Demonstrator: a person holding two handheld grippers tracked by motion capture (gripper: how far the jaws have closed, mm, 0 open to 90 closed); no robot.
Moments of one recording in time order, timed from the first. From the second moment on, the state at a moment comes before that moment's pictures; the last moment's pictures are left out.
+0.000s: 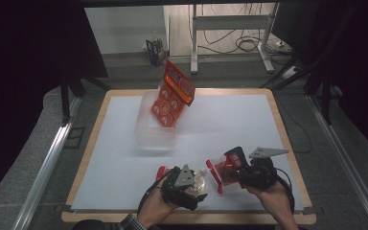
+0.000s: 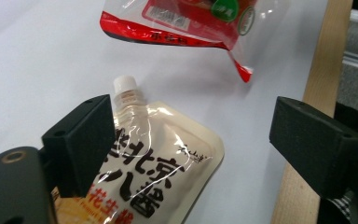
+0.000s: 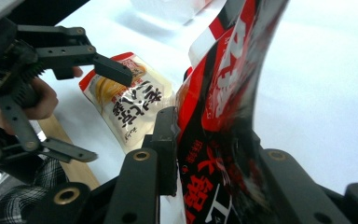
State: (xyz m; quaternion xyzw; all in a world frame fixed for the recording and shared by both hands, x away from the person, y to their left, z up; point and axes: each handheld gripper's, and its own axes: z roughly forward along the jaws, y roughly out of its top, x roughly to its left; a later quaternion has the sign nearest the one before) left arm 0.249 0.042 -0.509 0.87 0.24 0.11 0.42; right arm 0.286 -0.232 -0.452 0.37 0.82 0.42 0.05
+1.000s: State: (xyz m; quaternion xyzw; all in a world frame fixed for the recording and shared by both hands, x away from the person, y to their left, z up) left arm 0.234 0.100 -0.517 0.85 0.28 0.16 0.42; right arm 0.356 -0.191 -0.413 0.32 0.85 0.42 0.08
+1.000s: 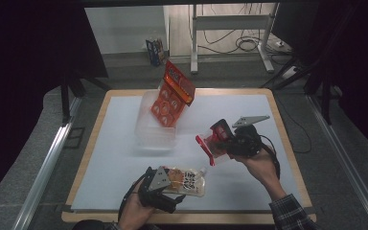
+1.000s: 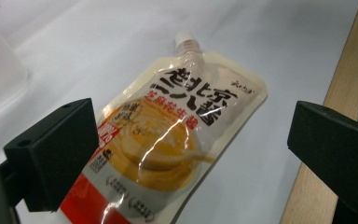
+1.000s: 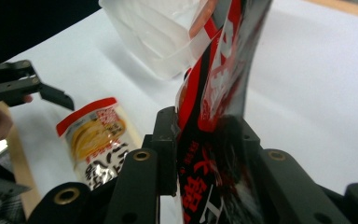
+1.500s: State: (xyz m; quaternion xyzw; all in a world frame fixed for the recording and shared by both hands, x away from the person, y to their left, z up) left arm 0.232 0.123 -0.516 0.85 0.30 0.17 0.41; right arm 0.392 -0.156 -0.407 0.29 0.87 0.40 0.07
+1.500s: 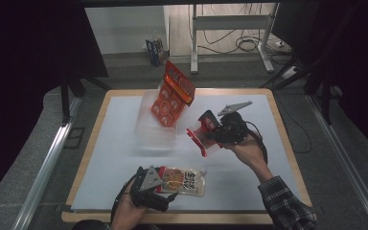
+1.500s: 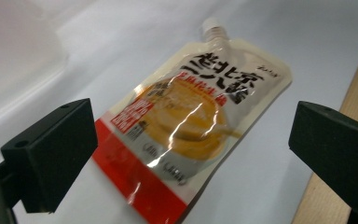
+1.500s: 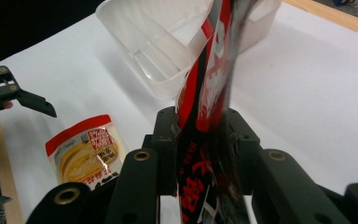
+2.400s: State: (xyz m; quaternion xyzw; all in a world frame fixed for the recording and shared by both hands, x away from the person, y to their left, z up) left arm 0.229 0.144 -0.513 0.82 0.33 0.16 0.43; right arm 0.442 -0.092 -0.414 0.24 0.91 0.33 0.04
